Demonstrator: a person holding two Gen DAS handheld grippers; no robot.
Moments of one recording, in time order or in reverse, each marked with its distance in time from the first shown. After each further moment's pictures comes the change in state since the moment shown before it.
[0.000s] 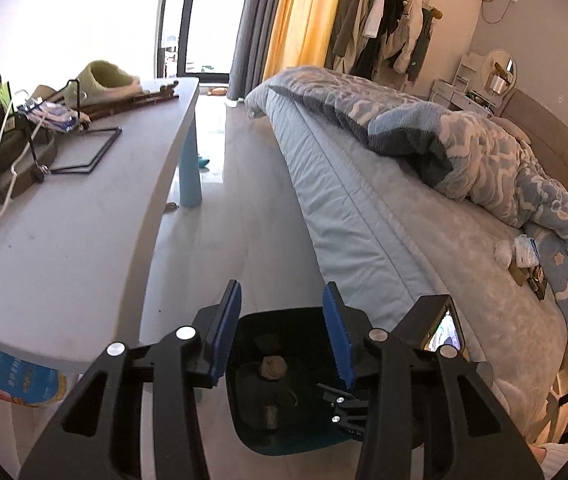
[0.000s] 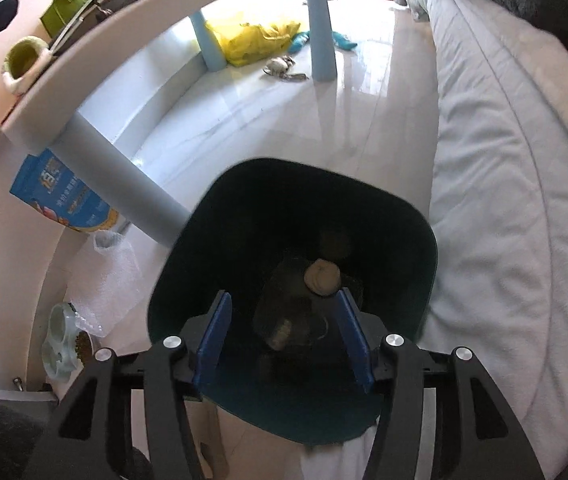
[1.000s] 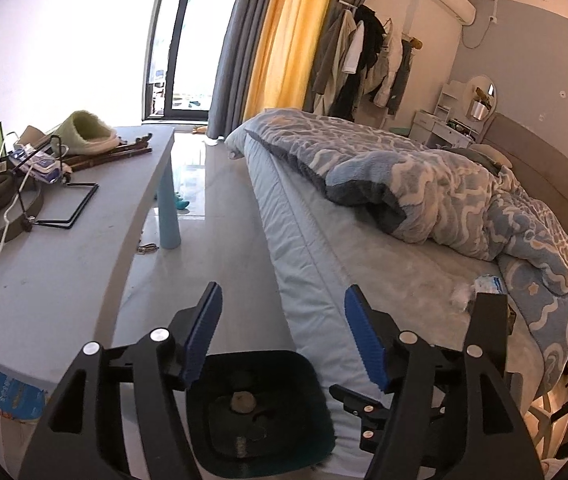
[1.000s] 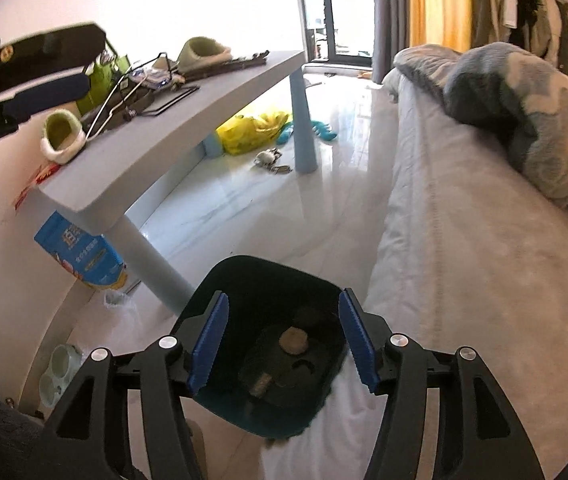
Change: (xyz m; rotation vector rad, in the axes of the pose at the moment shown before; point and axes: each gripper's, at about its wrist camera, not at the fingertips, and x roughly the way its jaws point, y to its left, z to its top) left arm -0.029 -0.062 0.030 0.013 -0.129 -0.050; right arm -0.126 -0.037 -0.005 -0.007 -0.303 -0.035
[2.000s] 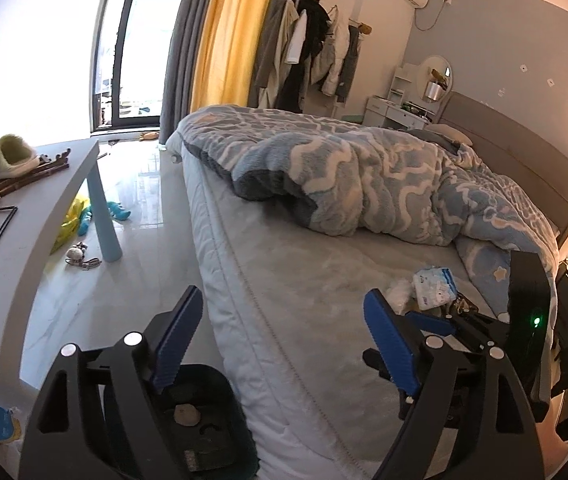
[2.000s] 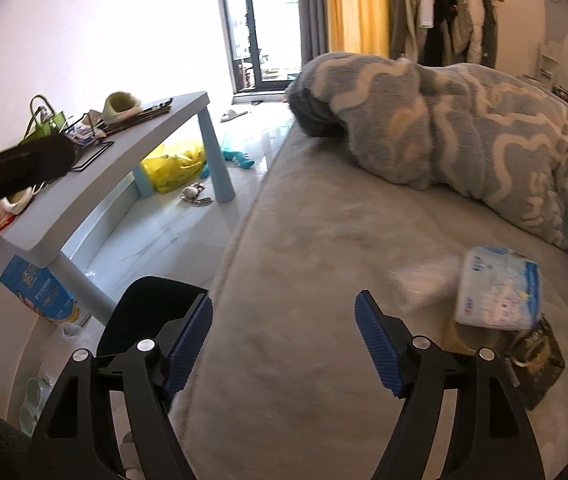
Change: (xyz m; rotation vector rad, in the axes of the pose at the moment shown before) left arm 0.041 -0.111 -0.006 0.092 0.012 -0.129; right arm -0.087 -0.128 -0.033 0.136 -0.110 -0.178
